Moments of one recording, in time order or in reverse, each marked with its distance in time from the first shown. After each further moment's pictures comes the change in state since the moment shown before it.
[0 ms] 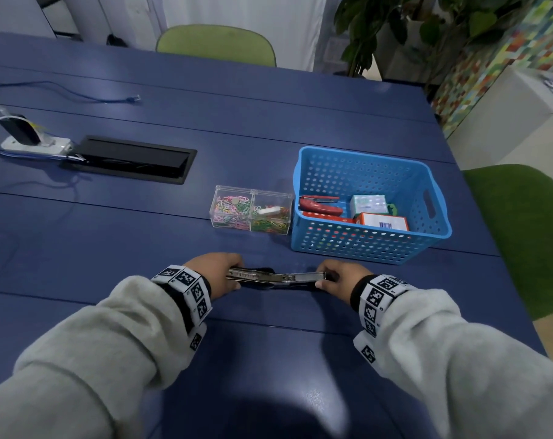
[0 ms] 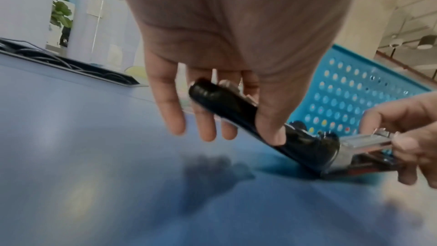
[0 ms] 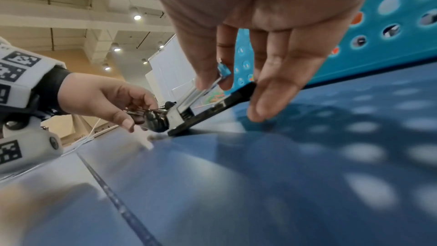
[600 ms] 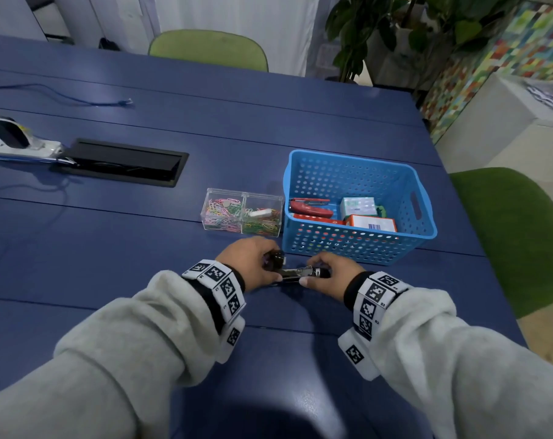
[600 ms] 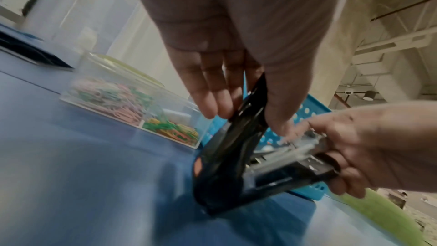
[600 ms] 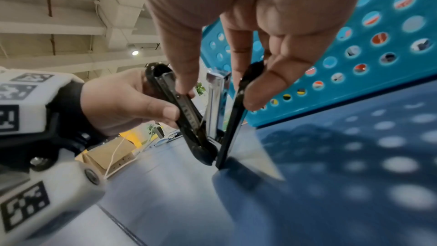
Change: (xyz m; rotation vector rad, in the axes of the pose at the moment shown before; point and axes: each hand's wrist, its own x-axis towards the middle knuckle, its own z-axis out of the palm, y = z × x) left_hand 0.002 0.072 -0.012 -0.189 0.207 0.194; right_hand -0.008 -0.004 -0.004 0.331 0.116 -0.023
